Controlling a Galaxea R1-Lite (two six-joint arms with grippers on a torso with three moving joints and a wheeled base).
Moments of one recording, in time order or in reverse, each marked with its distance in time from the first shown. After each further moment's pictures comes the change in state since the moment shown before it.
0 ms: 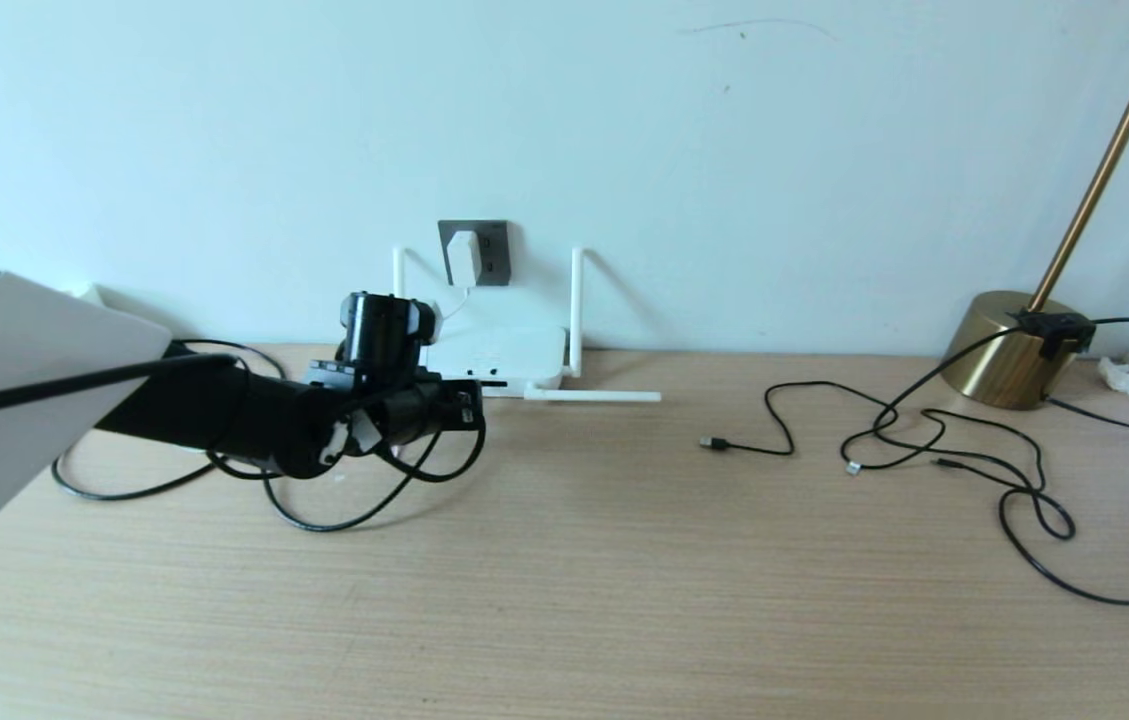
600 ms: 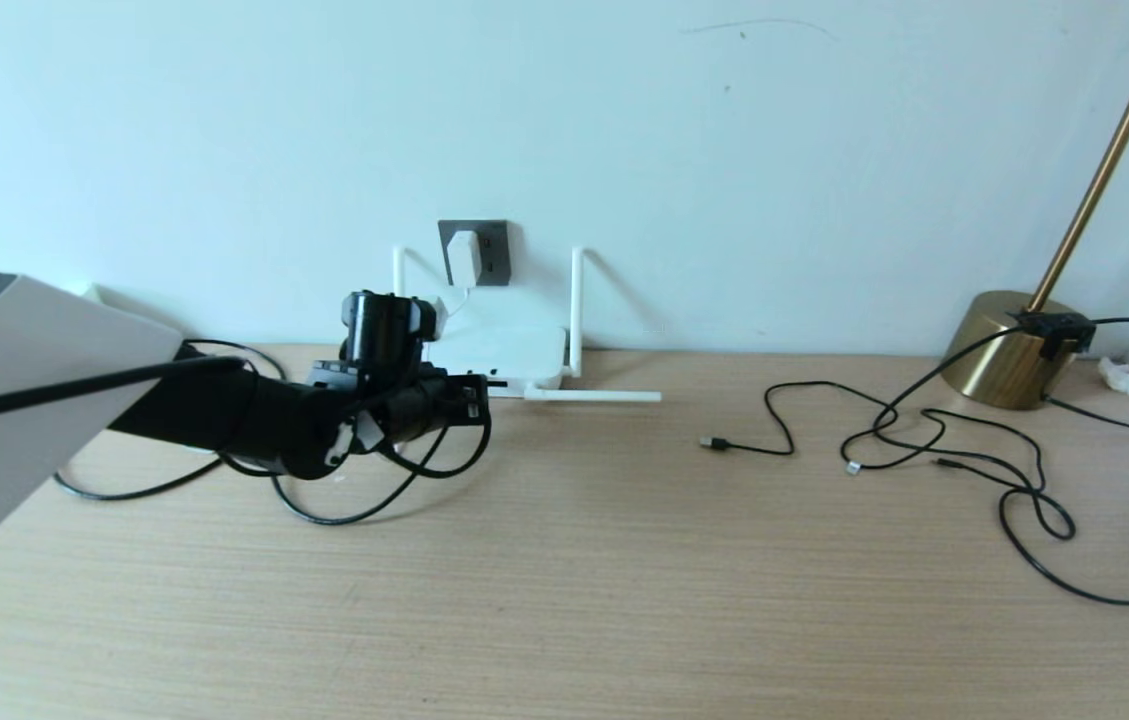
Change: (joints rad) left arm 0.000 0.014 -0.007 -0.045 -0.037 -0.006; right arm 0.000 0.000 0.000 0.000 0.000 0.000
